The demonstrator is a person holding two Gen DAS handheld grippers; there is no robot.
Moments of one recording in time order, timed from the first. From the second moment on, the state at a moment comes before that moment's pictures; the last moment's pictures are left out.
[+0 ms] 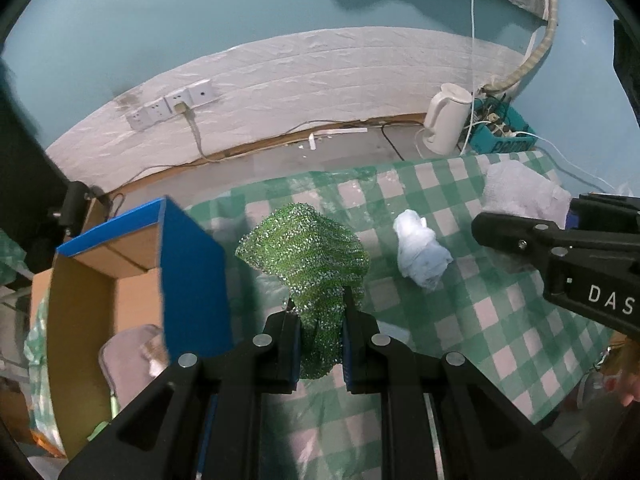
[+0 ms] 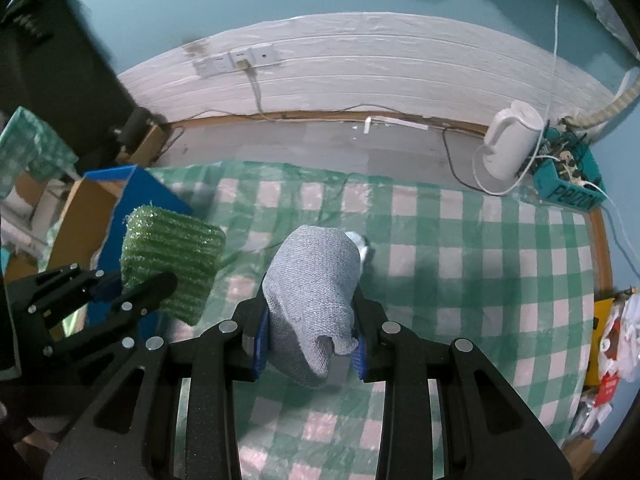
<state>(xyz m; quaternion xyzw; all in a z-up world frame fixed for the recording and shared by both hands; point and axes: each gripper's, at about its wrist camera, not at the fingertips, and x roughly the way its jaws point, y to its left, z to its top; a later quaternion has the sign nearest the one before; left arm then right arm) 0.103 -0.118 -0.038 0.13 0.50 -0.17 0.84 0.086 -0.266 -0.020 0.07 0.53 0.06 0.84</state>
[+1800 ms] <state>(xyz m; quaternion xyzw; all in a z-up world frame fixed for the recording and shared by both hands) 0.061 0.096 -0.031 0.04 0.49 -0.02 0.87 0.090 -0.037 -0.008 -0.01 0.53 0.22 0.82</state>
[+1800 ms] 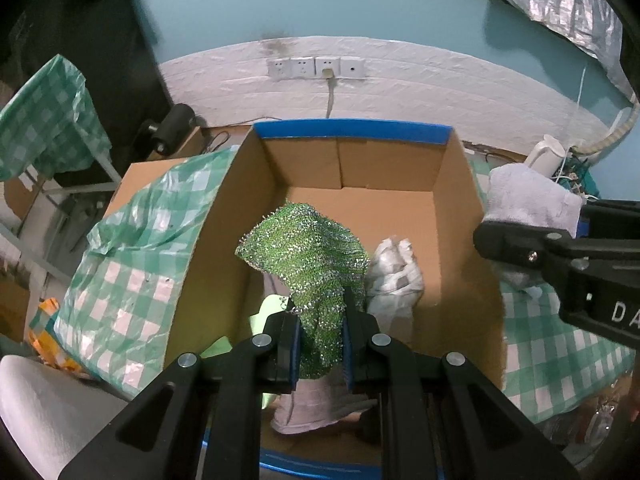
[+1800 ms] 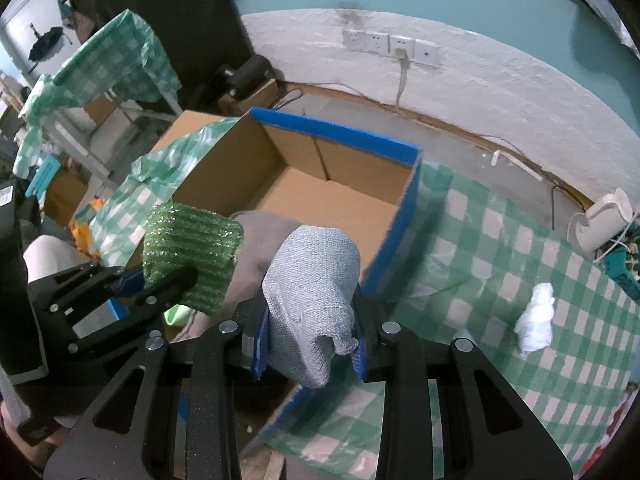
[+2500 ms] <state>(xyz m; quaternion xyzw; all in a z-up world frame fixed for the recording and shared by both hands) 0.069 0.108 -0.044 0.03 0.52 0.00 0.86 0.095 -0.029 -0.015 0.00 0.54 0.22 0.81</state>
